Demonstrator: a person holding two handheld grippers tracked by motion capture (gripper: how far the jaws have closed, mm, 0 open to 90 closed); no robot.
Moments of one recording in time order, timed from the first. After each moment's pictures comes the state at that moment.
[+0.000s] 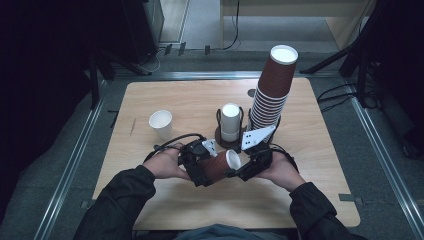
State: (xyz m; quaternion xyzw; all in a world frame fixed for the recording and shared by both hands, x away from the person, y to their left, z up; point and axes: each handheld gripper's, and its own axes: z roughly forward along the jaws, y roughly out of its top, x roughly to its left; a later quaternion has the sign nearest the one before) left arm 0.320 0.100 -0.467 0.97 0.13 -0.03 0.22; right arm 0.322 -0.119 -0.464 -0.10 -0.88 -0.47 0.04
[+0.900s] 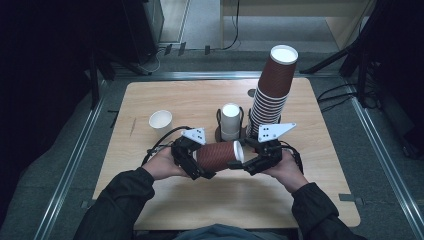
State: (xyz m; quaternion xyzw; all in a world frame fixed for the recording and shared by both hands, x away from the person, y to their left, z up) left arm 0.321 0.125 -0.452 0.91 0.15 -0.05 0.39; right arm 0.322 -0.141 -0.450 -0.12 -0.80 -0.58 0.05
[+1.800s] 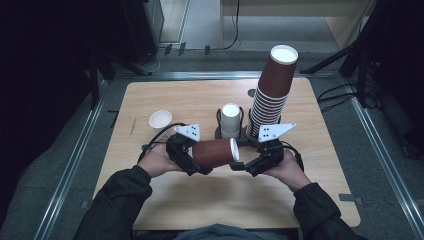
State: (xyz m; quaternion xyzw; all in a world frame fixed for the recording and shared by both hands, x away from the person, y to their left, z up) left arm 0.325 0.139 -0.441 0.91 0.15 -0.04 0.38; right arm 0.324 -0.146 -0.454 -0.13 -0.82 -0.55 0.04
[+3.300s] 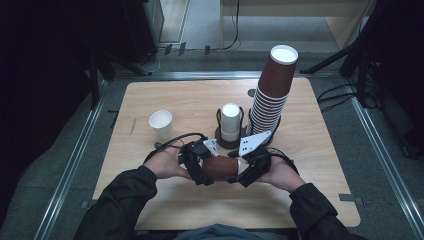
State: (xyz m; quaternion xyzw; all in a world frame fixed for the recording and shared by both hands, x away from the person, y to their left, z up) left arm 0.322 0.096 -0.467 0.97 0.11 -0.04 0.21; right arm 0.316 -0.114 -0.477 -0.09 -0.90 -0.43 0.03
